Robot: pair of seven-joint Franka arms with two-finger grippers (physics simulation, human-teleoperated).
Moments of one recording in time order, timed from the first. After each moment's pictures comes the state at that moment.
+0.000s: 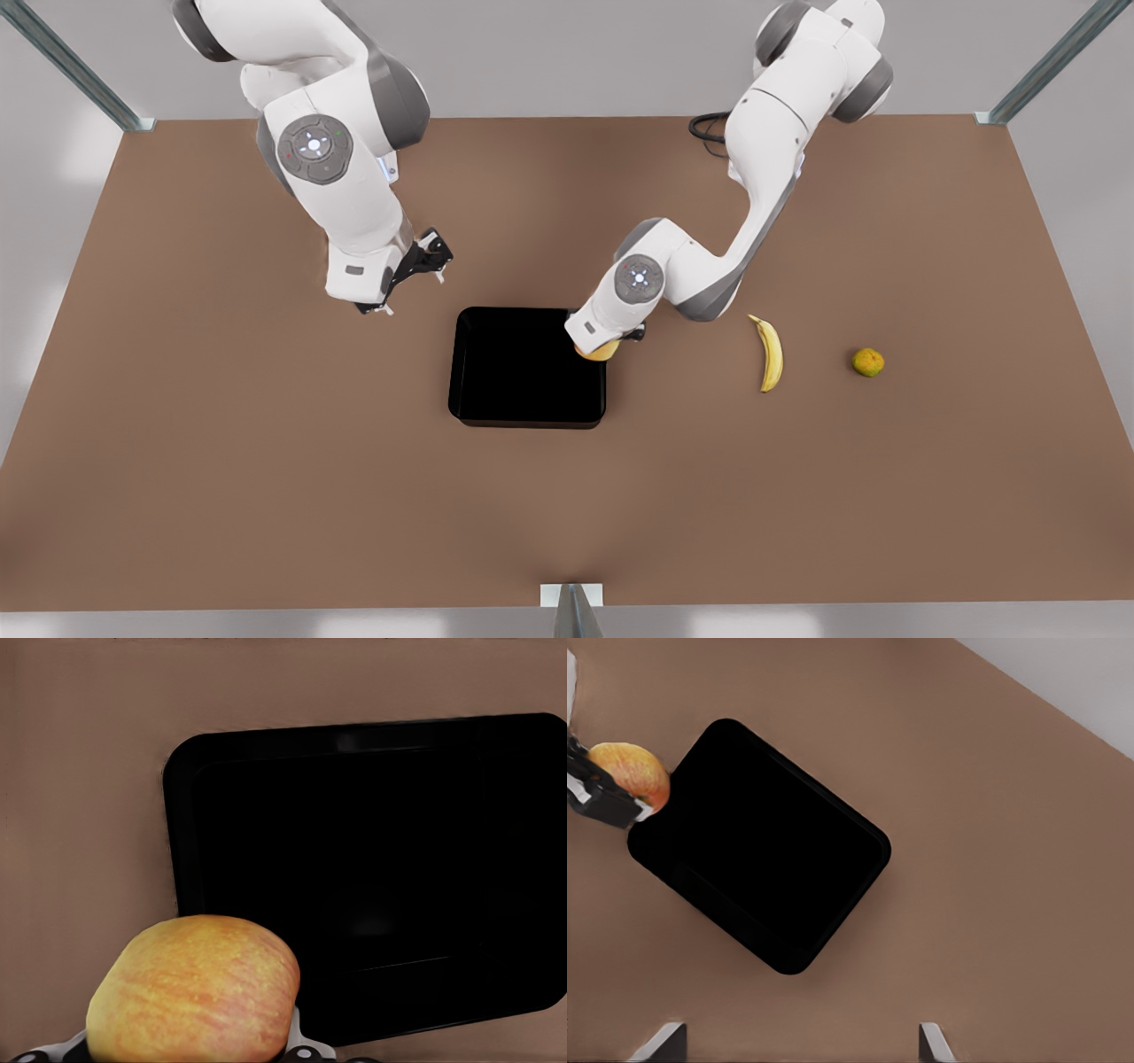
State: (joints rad) left arm -0.40 0.55 -0.32 -1.52 0.00 2.01 -0.55; right arm 0.27 0.31 0.28 -1.27 -0.04 1.54 -0.09
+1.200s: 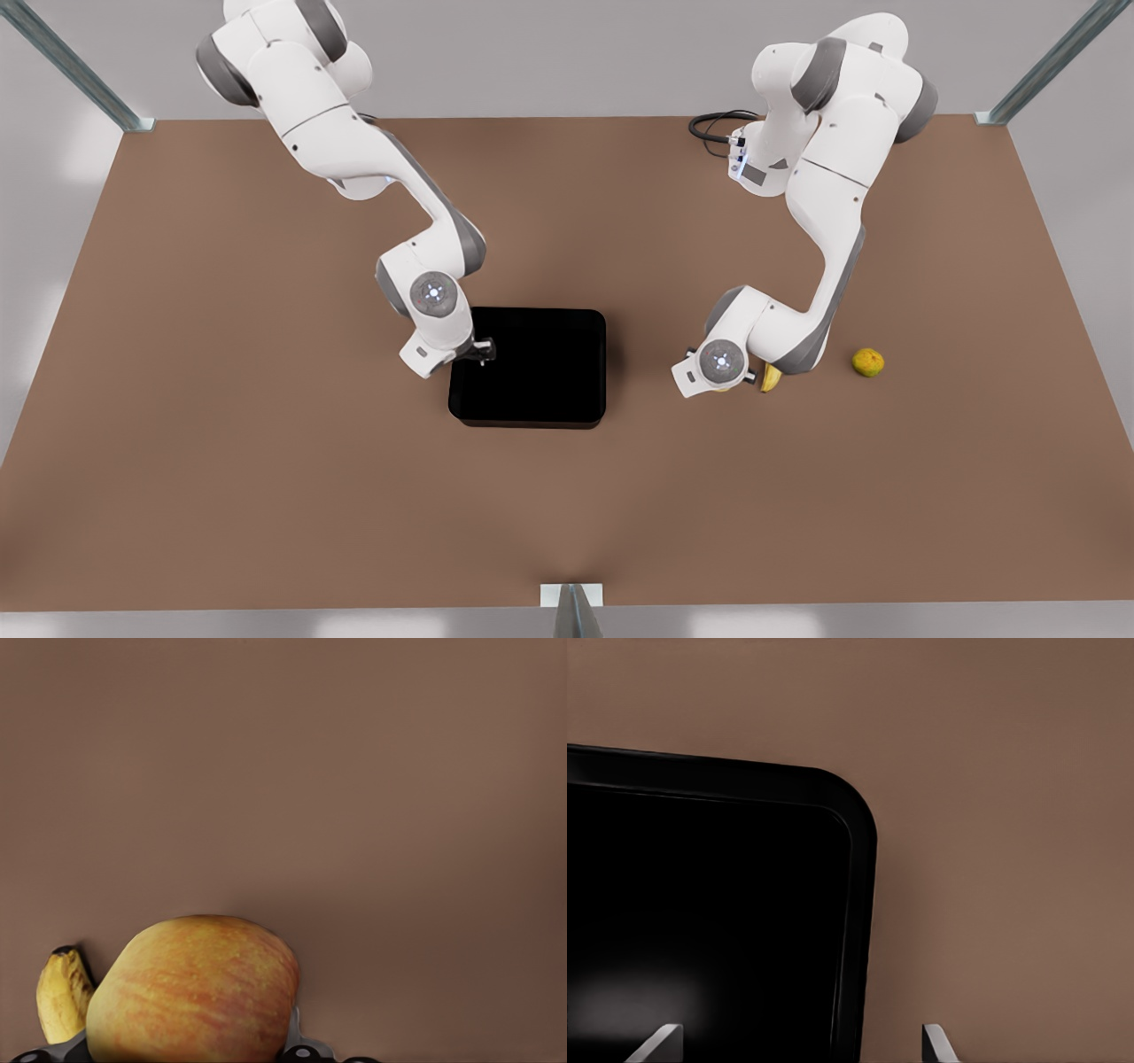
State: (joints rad) left arm -0.13 0.65 -0.31 -1.70 0.34 1.94 -0.17; right arm 0.33 0.46 0.22 -1.82 -0.18 2.23 0.61
